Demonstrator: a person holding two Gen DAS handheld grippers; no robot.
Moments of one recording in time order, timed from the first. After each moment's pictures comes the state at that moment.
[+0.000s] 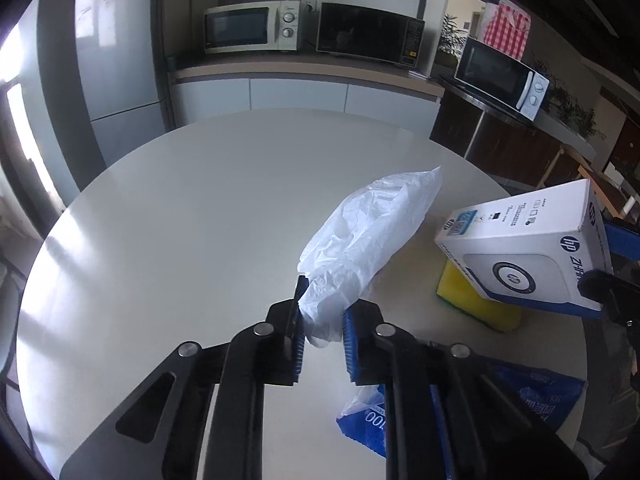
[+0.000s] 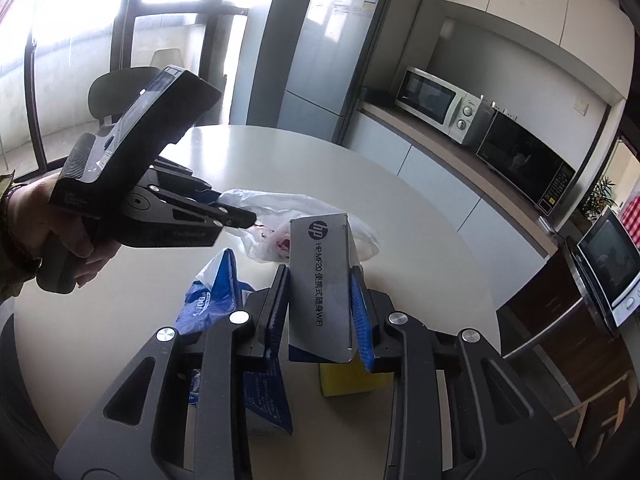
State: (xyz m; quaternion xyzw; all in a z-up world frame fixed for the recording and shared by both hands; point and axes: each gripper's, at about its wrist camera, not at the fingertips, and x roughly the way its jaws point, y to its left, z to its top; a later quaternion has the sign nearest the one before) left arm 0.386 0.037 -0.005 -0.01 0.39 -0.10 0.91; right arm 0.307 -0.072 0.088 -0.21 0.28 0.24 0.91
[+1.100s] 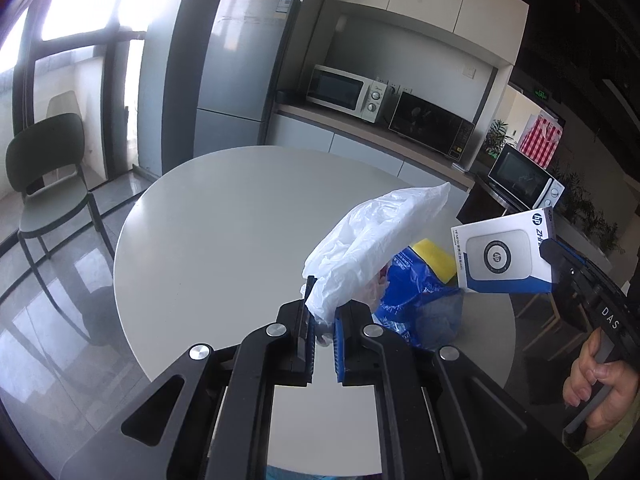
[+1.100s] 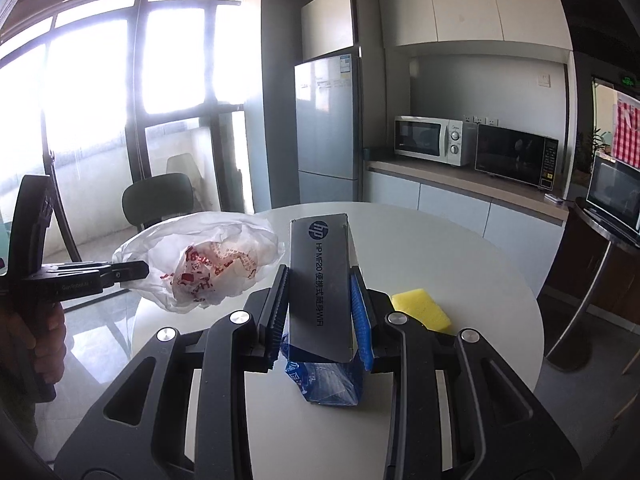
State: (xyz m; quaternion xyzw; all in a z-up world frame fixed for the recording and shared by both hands) left arm 0.126 0.080 0.048 -0.14 0.29 0.02 0.95; right arm 0.154 -0.116 0.116 -0.03 0.18 0.28 0.94
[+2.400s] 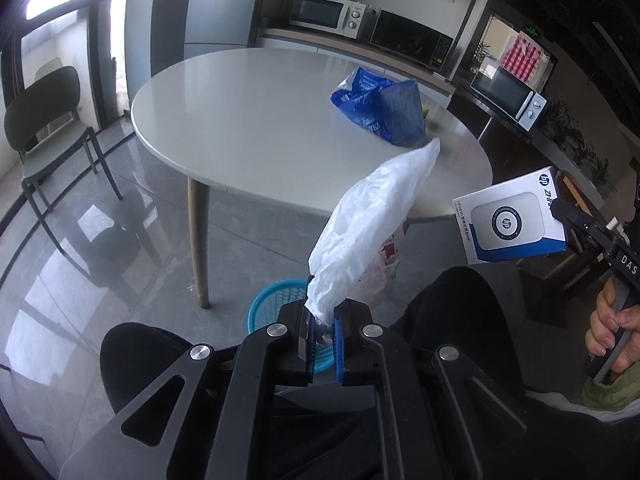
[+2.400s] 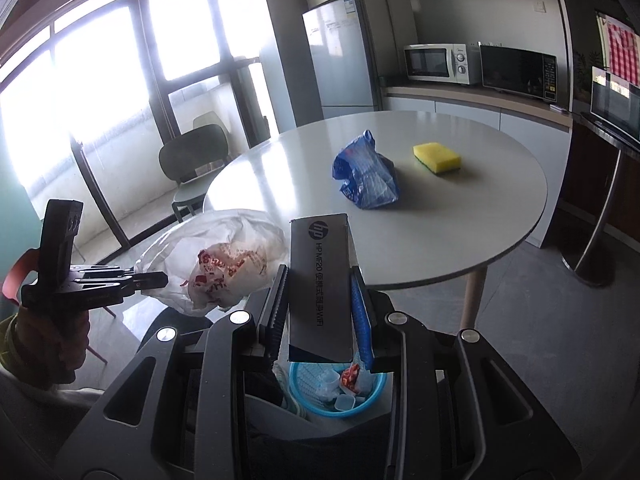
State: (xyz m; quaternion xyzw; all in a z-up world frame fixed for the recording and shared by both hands) left arm -0.006 0.029 -0.058 -0.11 0.41 -0.02 0.91; right arm 0.002 -0.178 0.022 0.00 0.31 0.32 0.89
